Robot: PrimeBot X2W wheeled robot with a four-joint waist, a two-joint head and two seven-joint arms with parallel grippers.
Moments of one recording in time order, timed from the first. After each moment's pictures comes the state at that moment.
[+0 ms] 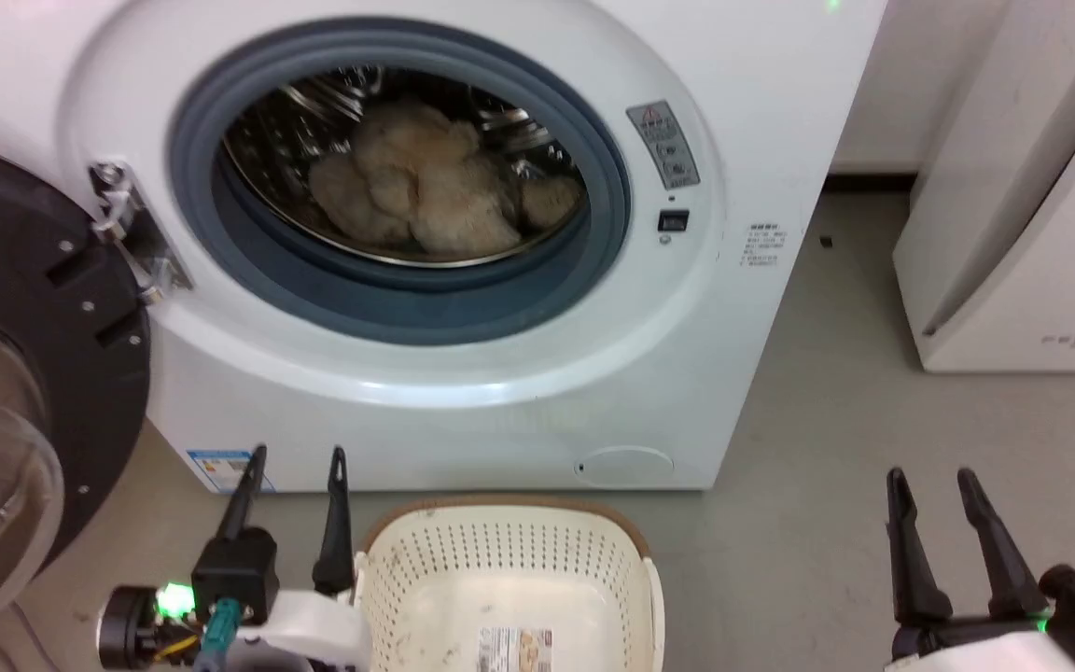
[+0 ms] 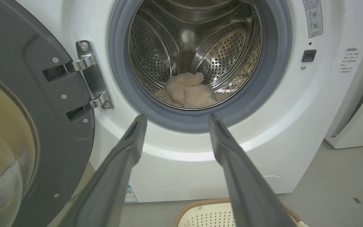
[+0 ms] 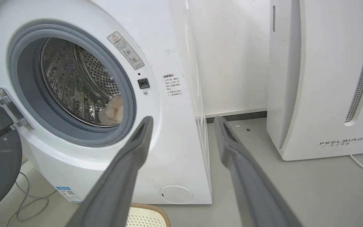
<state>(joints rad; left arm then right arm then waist) -0.07 0.12 -0.10 0.18 -0.06 0.10 -0.26 0.06 -0.05 -0.03 0.04 0.25 0.13 -0.26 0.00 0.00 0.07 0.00</state>
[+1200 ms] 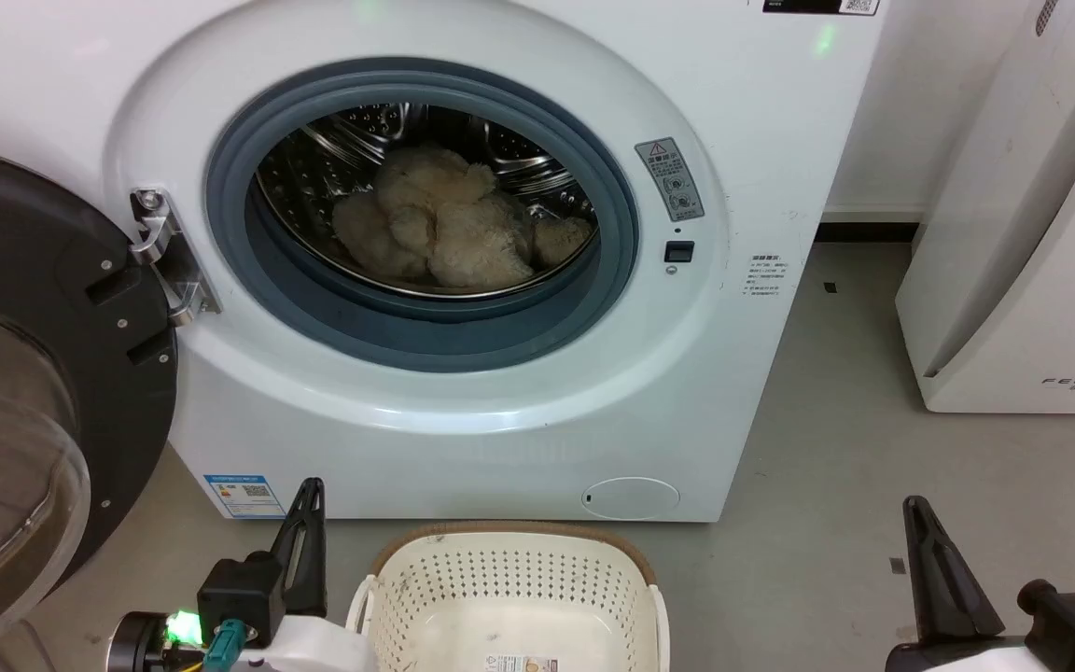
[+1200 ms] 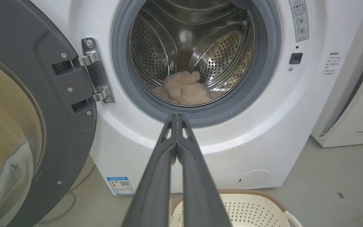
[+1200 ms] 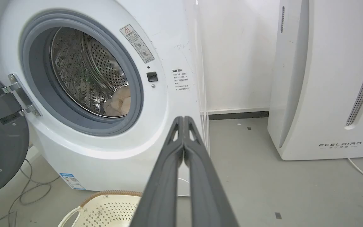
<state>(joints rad) 0.00 0.10 -0.08 0.14 -0.05 0.06 -0.21 0.10 -0.05 -0.02 0.04 0.21 0.13 -0.21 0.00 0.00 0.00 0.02</state>
